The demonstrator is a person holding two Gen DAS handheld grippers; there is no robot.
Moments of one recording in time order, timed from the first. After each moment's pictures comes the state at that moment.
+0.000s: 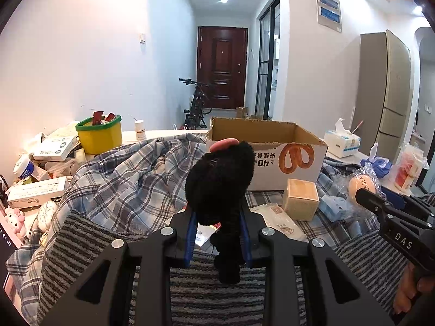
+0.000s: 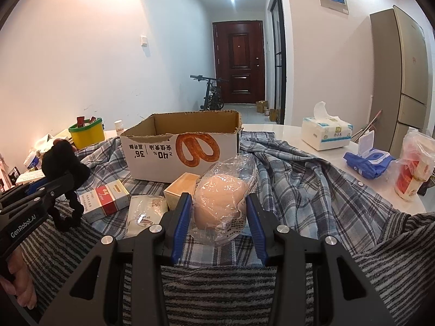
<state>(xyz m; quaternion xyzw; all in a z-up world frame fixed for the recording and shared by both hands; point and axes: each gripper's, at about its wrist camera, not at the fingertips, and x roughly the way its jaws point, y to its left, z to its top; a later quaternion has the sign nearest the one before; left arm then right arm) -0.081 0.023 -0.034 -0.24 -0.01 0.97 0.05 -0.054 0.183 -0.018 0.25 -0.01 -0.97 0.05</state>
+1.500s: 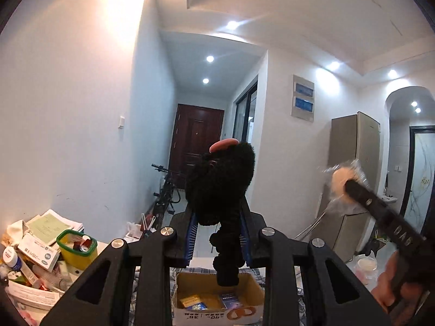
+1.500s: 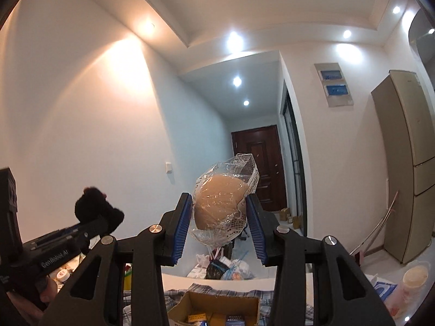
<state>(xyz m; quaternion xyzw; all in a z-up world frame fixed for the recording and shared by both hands) -0.099 0.016 0.192 -0.02 -0.07 0.99 0.13 -0.050 0.188 0.217 -0.04 -0.06 -0.99 0.11</state>
